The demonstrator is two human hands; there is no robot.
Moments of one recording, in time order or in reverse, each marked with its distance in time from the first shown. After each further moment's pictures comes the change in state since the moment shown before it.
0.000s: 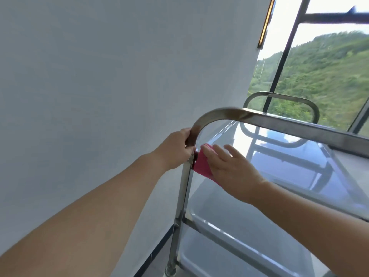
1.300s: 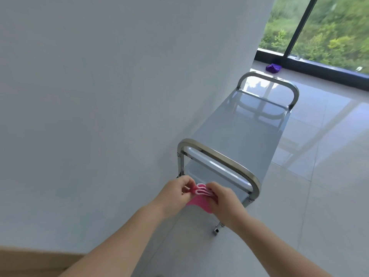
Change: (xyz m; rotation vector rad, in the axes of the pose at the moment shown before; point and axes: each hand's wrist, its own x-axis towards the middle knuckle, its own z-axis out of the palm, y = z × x) left_hand -0.089 0.337 -0.104 -0.241 -0.315 -0.607; right_hand -0.091 0.128 -0.307 1.504 -0.399 0.609
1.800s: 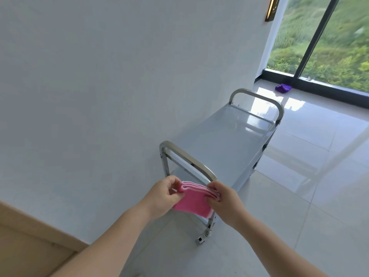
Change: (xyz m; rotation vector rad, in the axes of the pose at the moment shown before) left_hand -0.036 0.097 0.126 -0.047 0.196 -0.051; right_hand -0.083 0.081 -0.131 0.179 -0.036 0.026
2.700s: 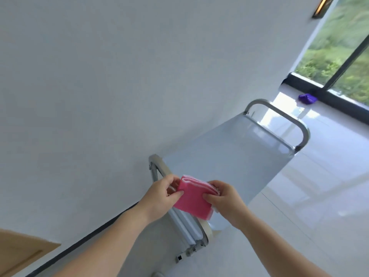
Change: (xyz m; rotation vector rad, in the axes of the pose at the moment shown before) left_hand 0.165 0.000 -0.001 -0.079 0.157 -0.042; right_hand 0.195 0.033 -0.051 0.299 -0.234 0.215
